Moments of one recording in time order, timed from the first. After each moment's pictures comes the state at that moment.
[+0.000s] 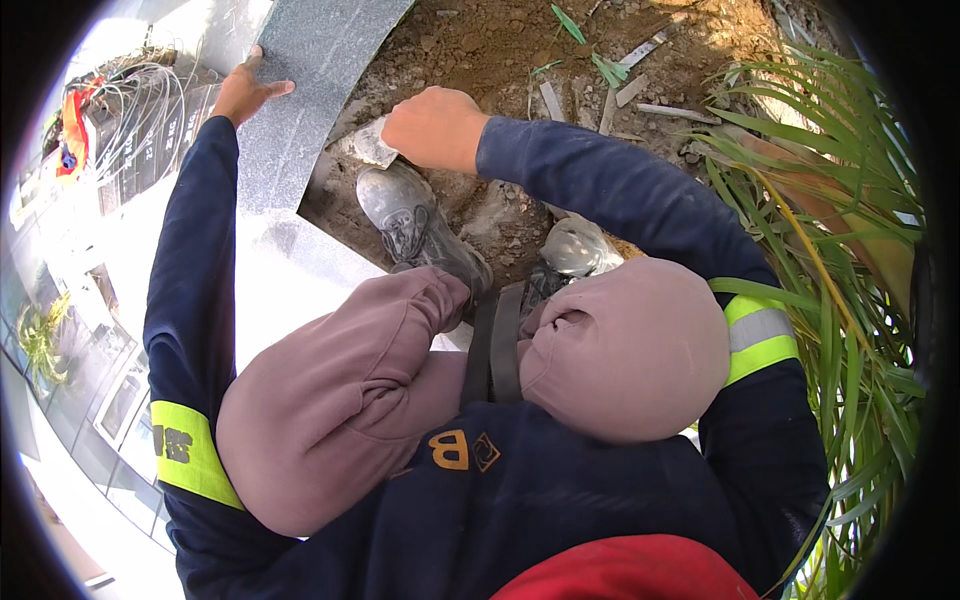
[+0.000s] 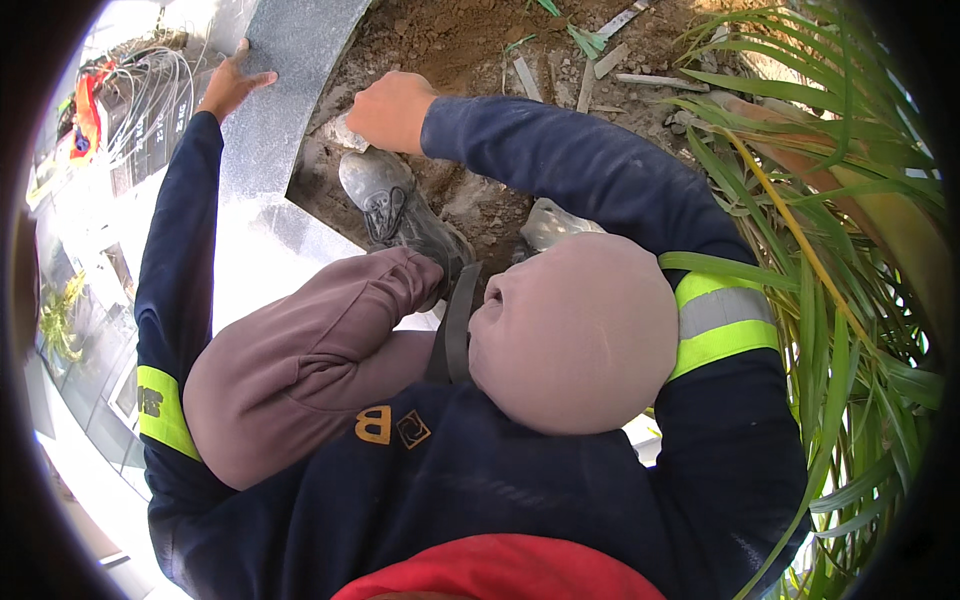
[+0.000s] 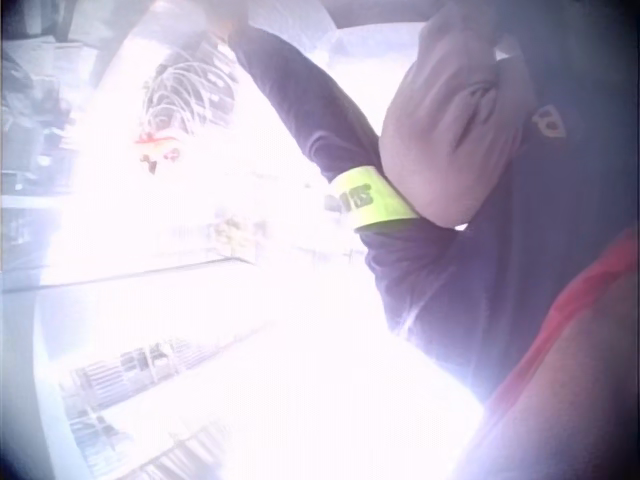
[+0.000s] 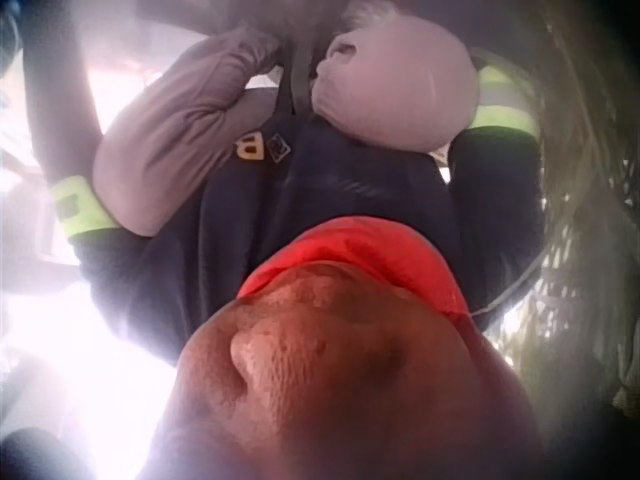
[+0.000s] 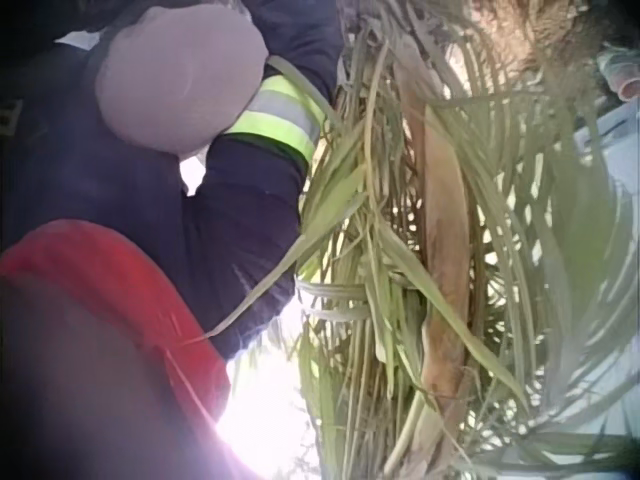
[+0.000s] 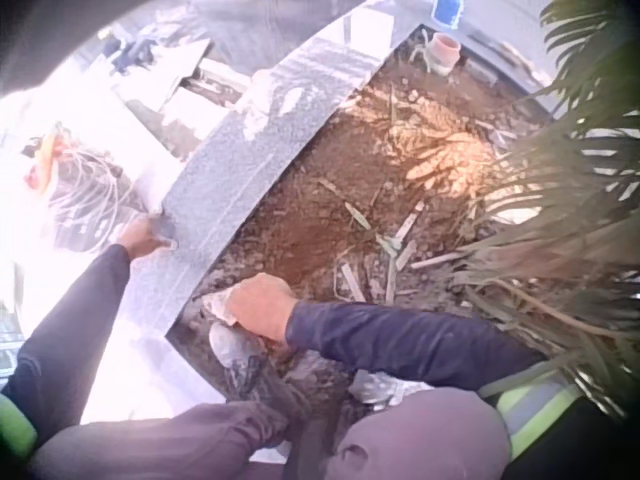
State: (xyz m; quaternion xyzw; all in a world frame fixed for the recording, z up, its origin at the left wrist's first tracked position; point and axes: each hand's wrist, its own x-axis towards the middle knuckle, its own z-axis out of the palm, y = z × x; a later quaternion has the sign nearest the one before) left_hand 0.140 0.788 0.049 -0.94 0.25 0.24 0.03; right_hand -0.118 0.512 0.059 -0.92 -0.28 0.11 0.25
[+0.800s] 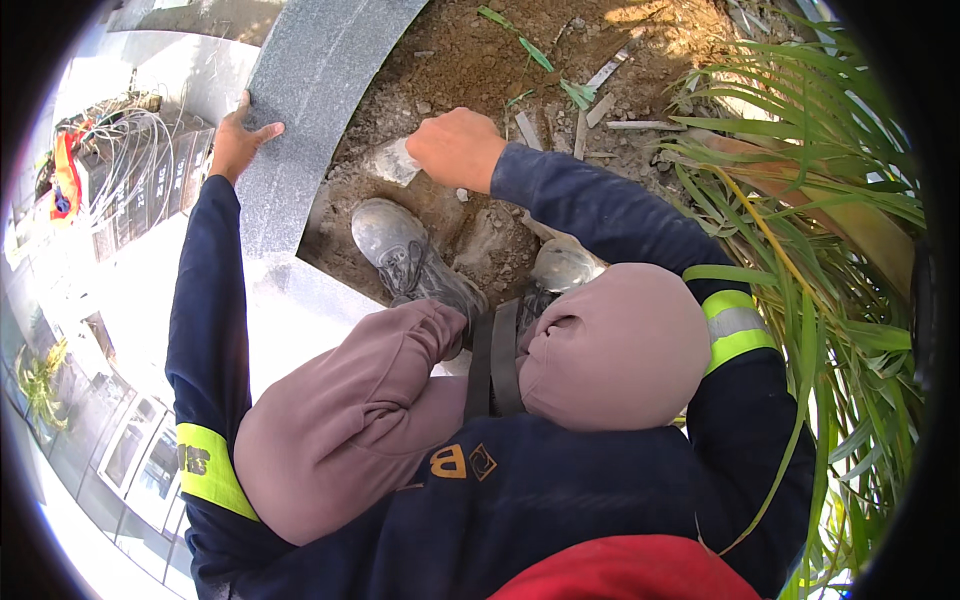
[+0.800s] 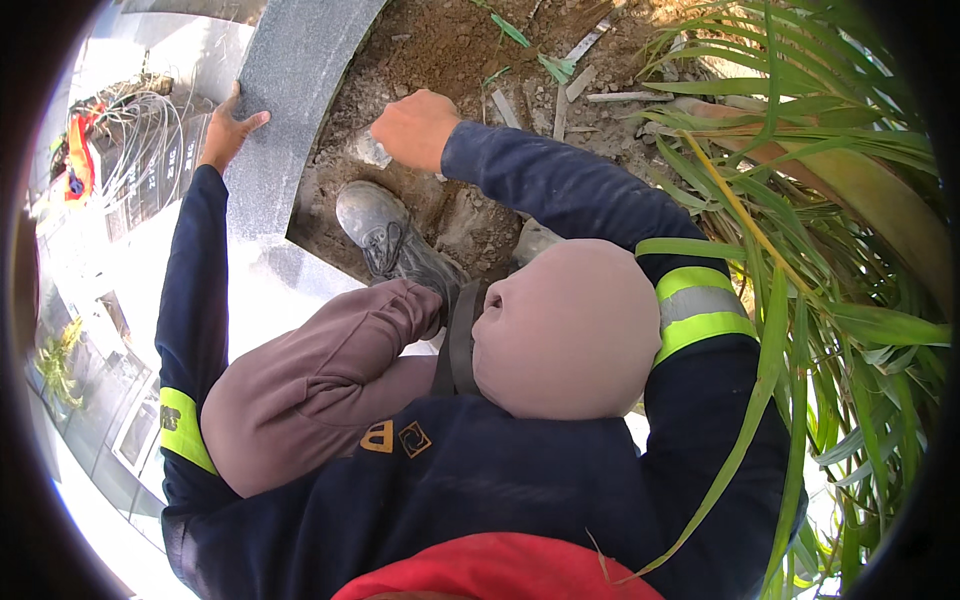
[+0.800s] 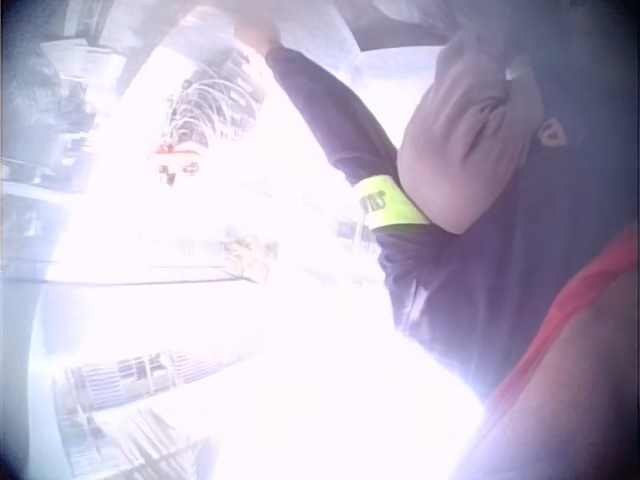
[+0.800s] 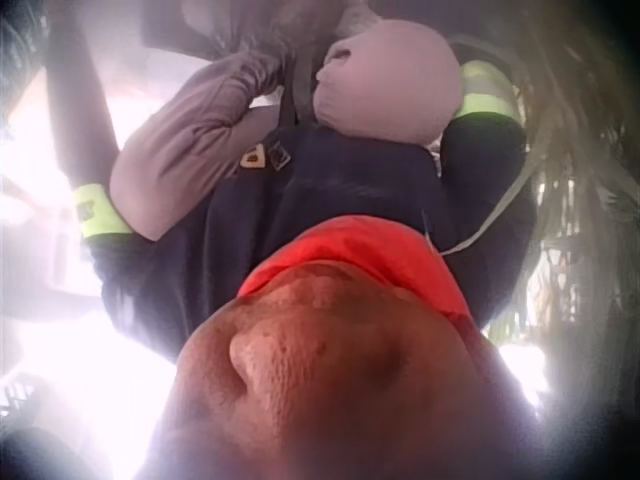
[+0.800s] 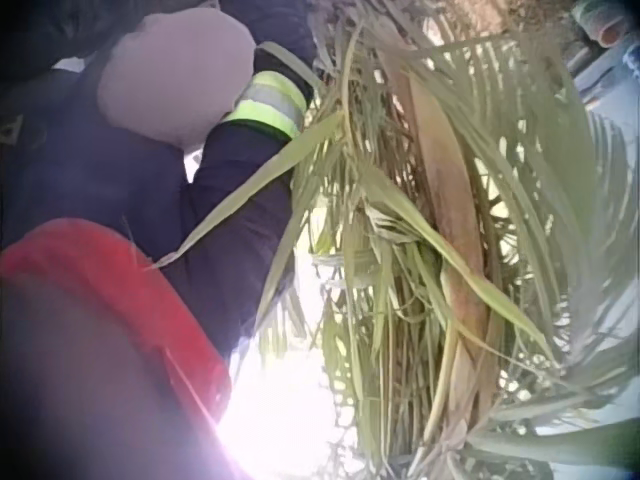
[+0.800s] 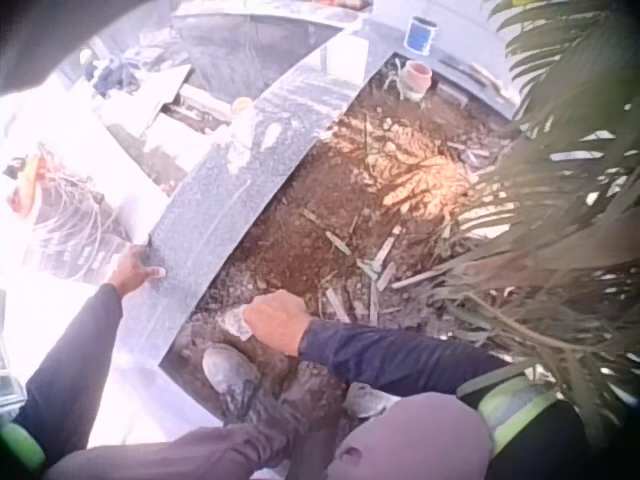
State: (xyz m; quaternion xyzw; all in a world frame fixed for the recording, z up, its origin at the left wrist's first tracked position) left_hand 0.125 0.790 0.043 -0.95 0.22 0.19 -0.12; right_hand -0.122 0.480 0.057 -0.94 -0.14 0.17 0.24
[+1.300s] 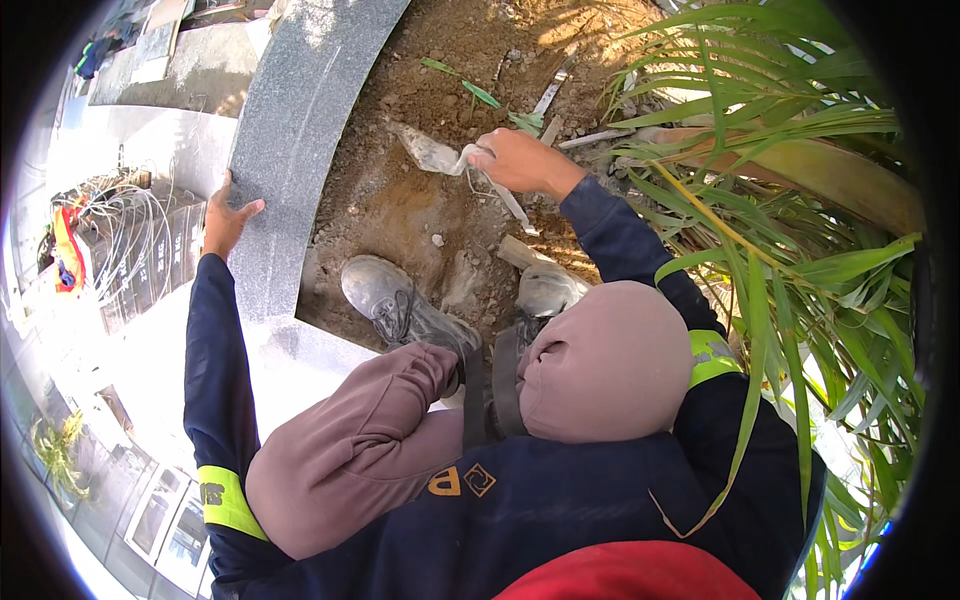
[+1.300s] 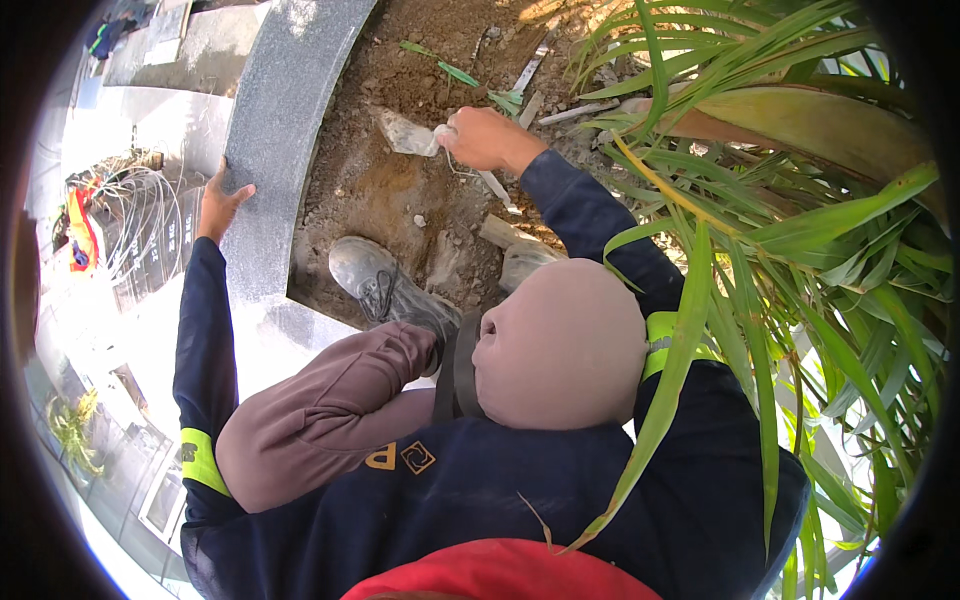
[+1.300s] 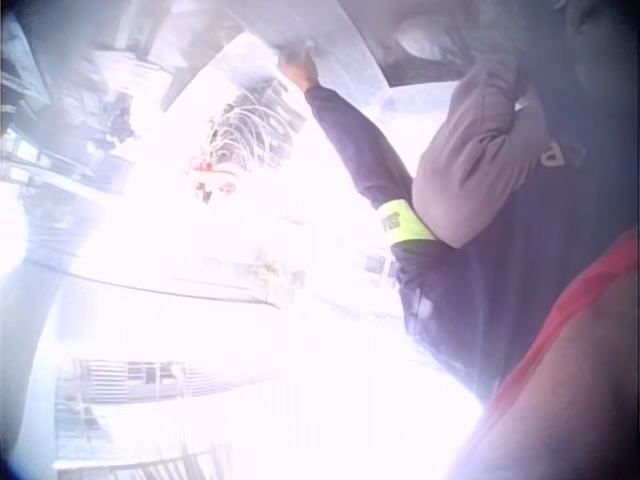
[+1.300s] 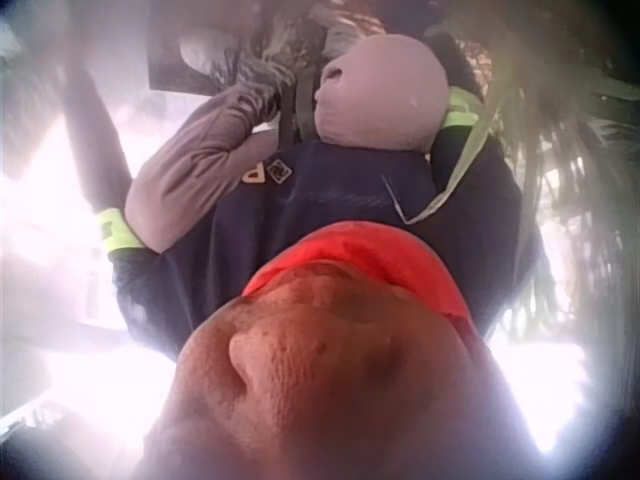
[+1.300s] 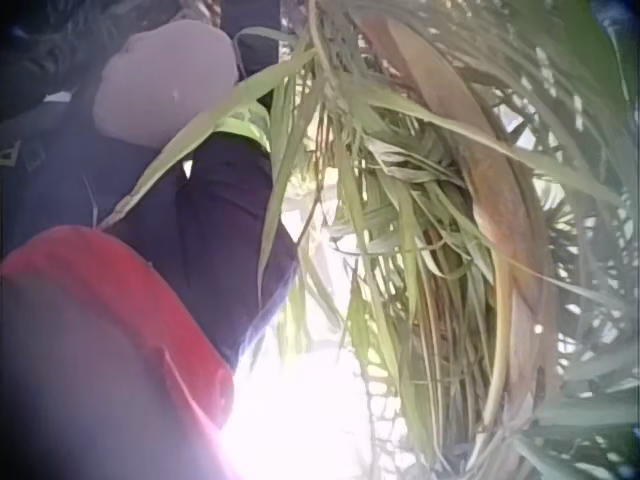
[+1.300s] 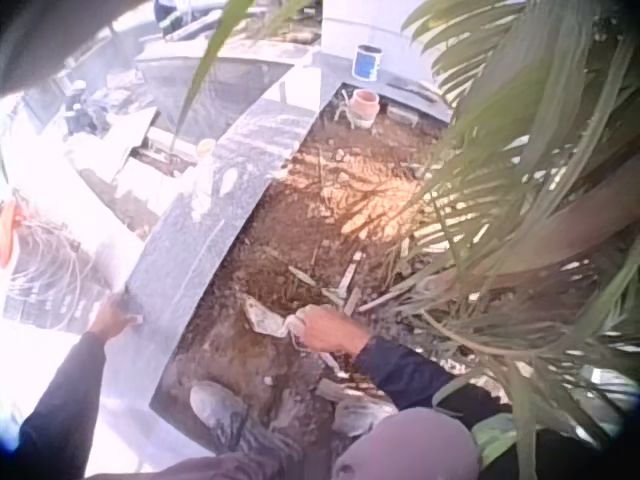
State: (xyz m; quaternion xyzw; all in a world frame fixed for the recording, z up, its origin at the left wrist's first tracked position) left_hand 0.122 0.801 0.064 -0.95 0.21 0.21 -0.13; right_hand -0.177 0.370 0.020 -0.89 0.09 0.16 0.41
